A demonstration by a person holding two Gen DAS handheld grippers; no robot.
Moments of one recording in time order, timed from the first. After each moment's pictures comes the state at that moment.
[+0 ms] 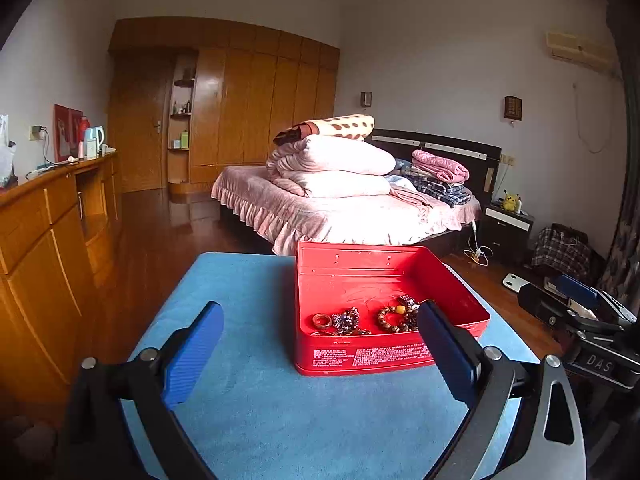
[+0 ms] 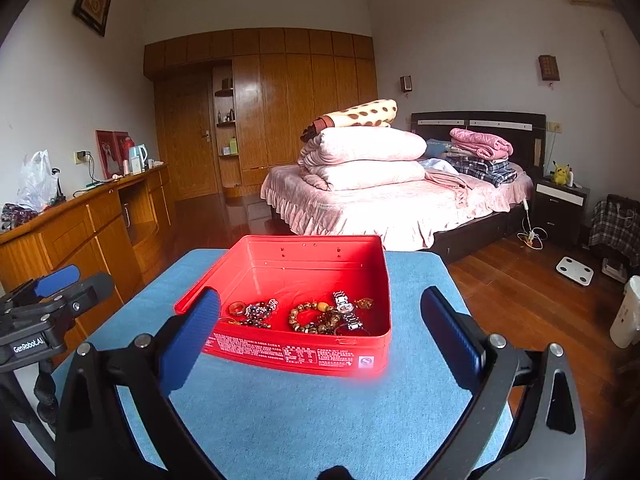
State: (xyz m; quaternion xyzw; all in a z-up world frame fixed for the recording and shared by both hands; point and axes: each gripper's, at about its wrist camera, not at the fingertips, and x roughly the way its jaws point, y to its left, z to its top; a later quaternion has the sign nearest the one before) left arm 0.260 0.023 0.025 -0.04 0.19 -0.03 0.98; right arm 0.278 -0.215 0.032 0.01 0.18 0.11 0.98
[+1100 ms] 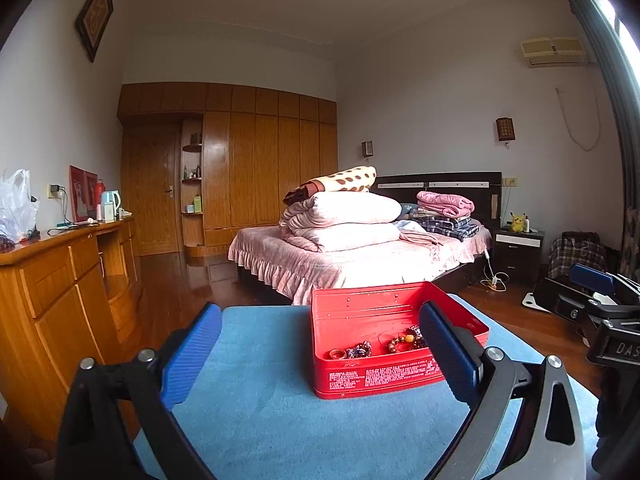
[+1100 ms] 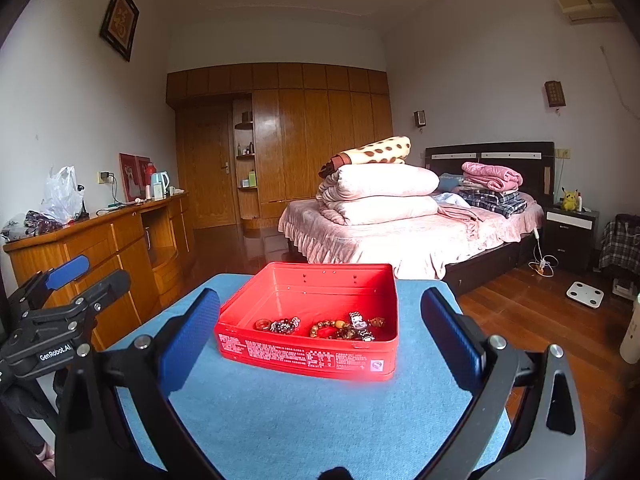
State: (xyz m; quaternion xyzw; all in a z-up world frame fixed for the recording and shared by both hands) left arm 0.207 0.011 0.031 0.01 0.08 -0.01 1.00; right arm 0.225 -0.224 0.045 0.01 0.12 0.14 0.98
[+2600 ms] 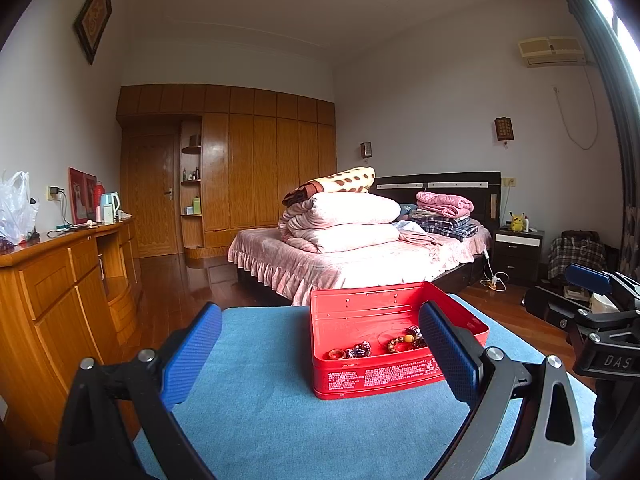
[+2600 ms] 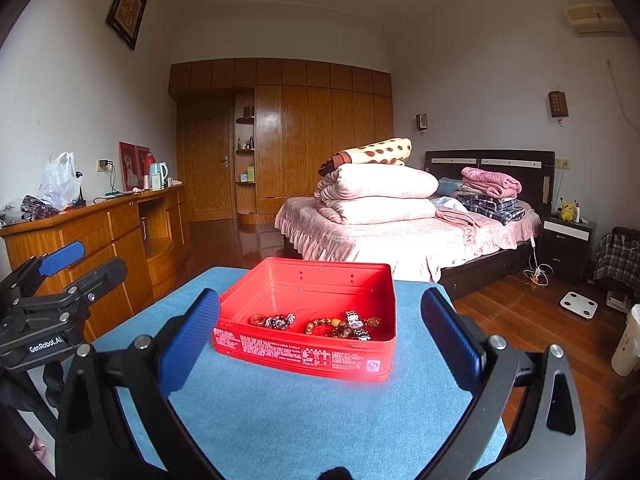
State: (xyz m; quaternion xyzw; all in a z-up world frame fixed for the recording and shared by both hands) left arm 0.207 0.013 0.032 0.01 0.08 -0.01 1.00; right arm 0.224 -0.216 0.044 -0.01 0.12 0.13 0.98
